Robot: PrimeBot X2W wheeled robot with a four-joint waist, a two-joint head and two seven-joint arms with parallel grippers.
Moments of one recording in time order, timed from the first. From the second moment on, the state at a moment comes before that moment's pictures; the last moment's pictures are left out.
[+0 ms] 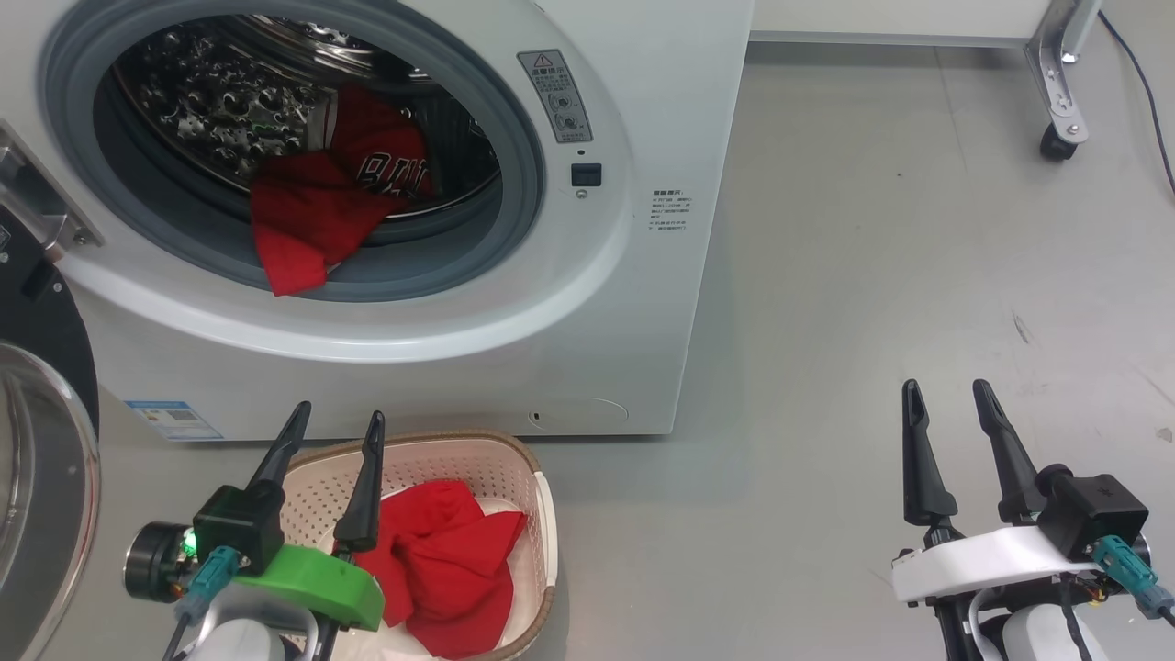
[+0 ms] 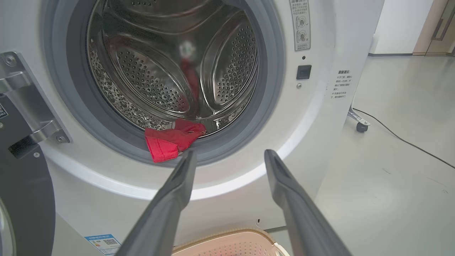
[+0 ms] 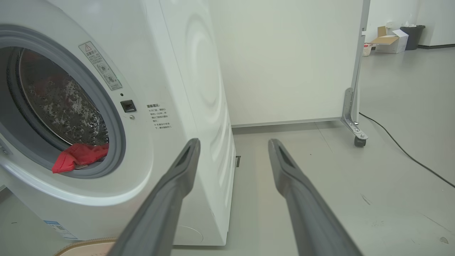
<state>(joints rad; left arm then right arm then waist) -0.12 0.07 -0.18 0.28 -0.25 -0.08 -0.25 0.03 -0.04 0.09 0.08 0.32 0.11 -0.25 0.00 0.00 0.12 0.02</state>
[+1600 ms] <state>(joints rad) -0.56 0.33 -0.04 0.41 -0.17 -0.06 -0.01 -0.12 -0.04 0.23 0.01 0.40 0.09 -0.25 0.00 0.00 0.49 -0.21</state>
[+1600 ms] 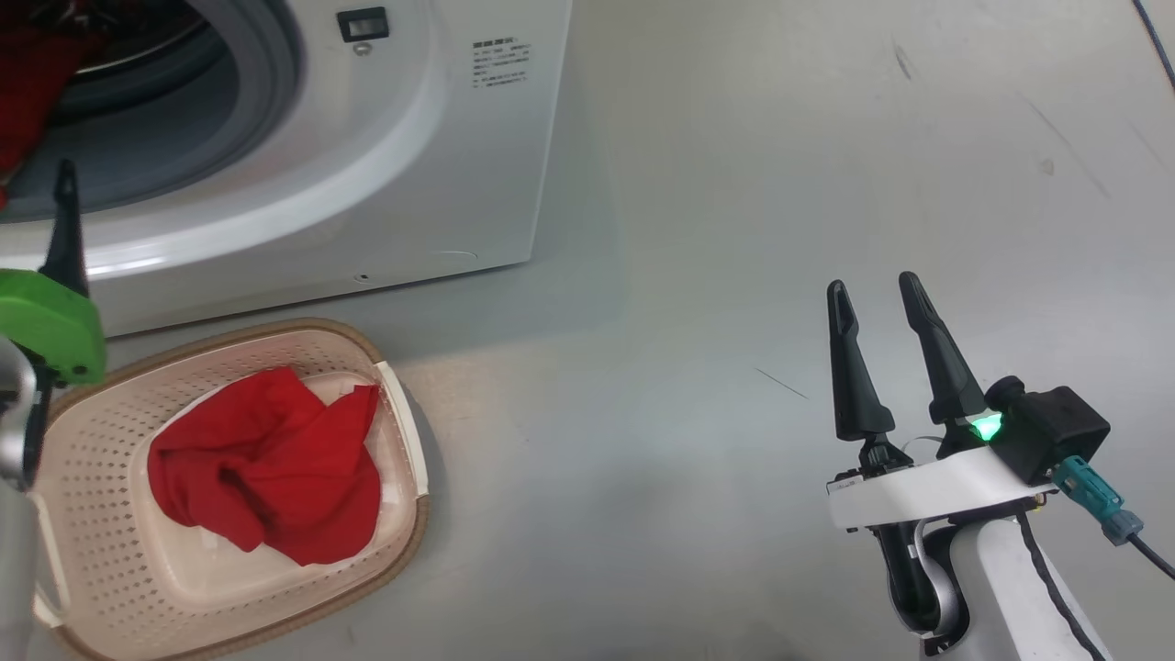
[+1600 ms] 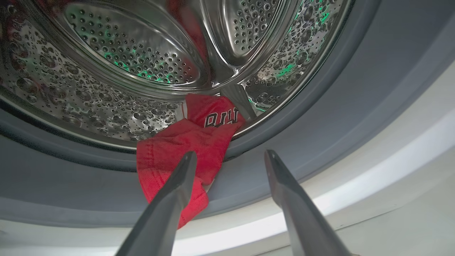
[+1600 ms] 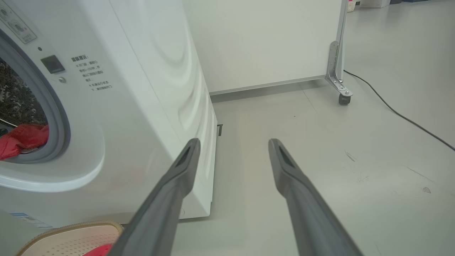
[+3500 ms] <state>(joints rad) -0.90 0.42 -0.03 0.81 -0.10 0.00 0.10 -0.19 -0.04 0.26 0.02 0.42 0.05 -0.25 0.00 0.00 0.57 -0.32</state>
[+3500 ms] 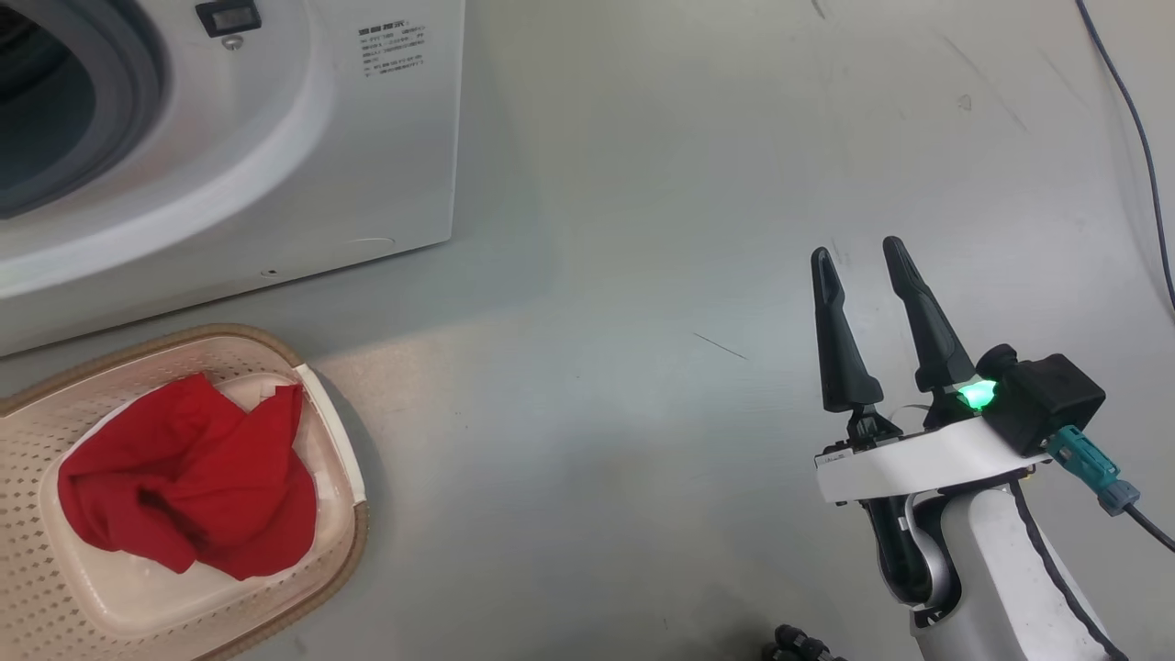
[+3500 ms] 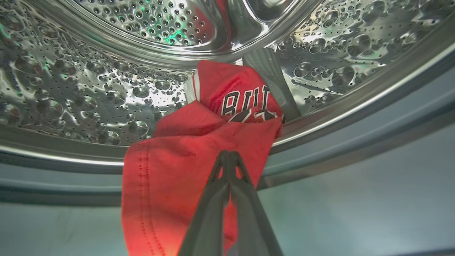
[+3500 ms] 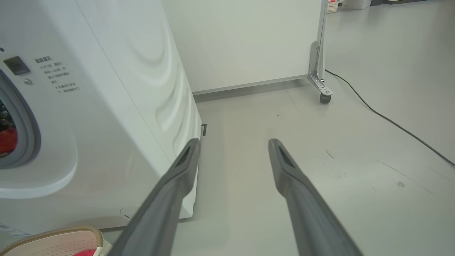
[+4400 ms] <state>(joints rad) -0.82 0.20 -0.10 0.84 -0.16 -0.10 -0.17 -0.17 -0.05 0.15 0.06 0.37 0.05 -0.25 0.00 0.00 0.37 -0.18</state>
